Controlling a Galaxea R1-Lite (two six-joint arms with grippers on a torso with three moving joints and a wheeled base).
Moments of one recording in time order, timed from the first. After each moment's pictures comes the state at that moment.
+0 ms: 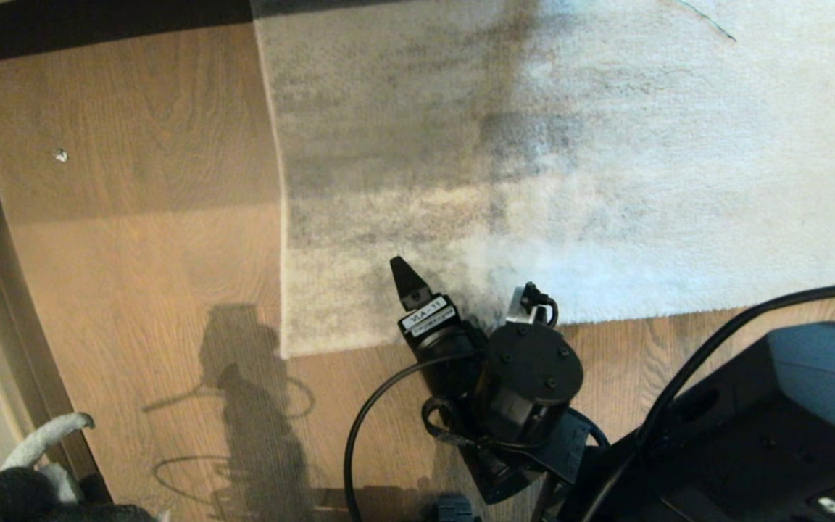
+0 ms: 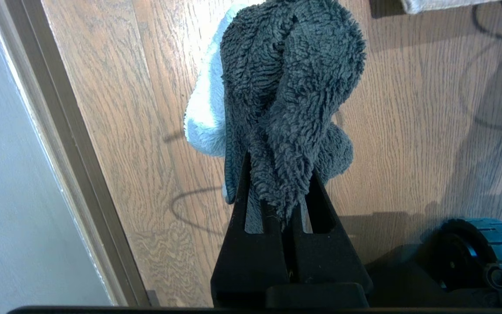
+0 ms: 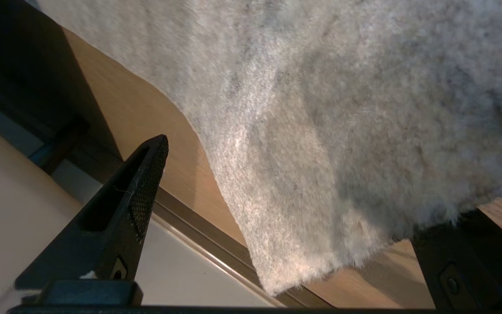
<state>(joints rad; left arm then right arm) 0.00 0.00 0.00 -0.01 -0.02 0.02 1.02 2.14 -0.93 -1.42 -0.56 1.11</state>
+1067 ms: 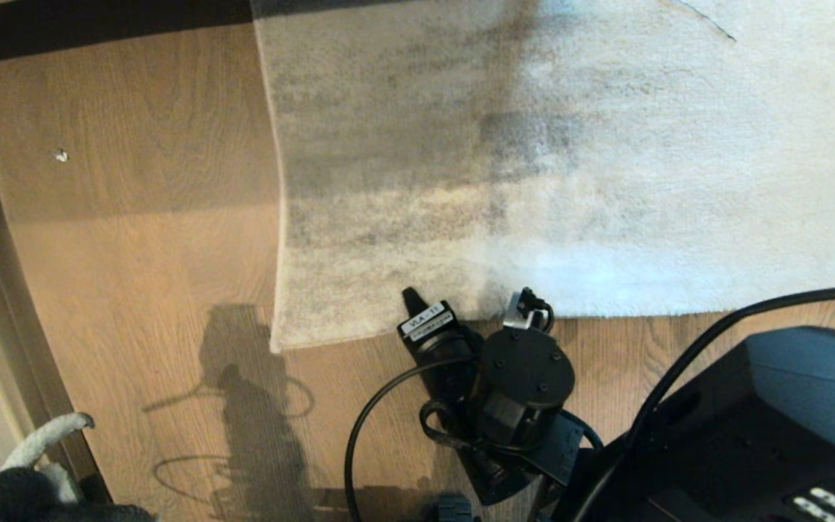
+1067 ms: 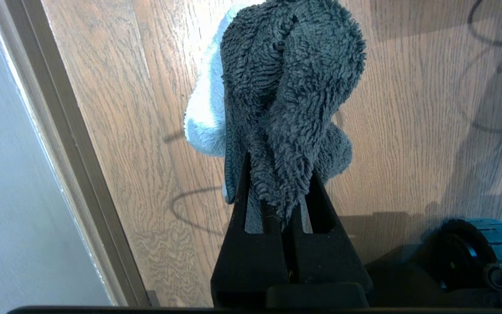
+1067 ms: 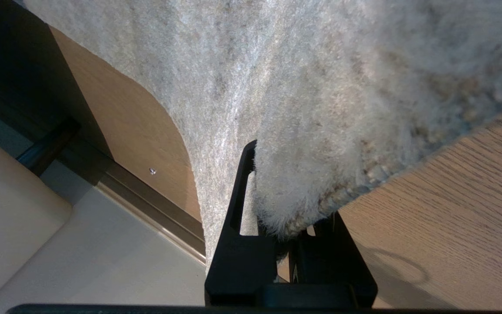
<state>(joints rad) 0.00 0.00 0.00 -0.01 -0.02 0.02 1.01 2.16 -0.92 -1.42 -0.56 1.11</state>
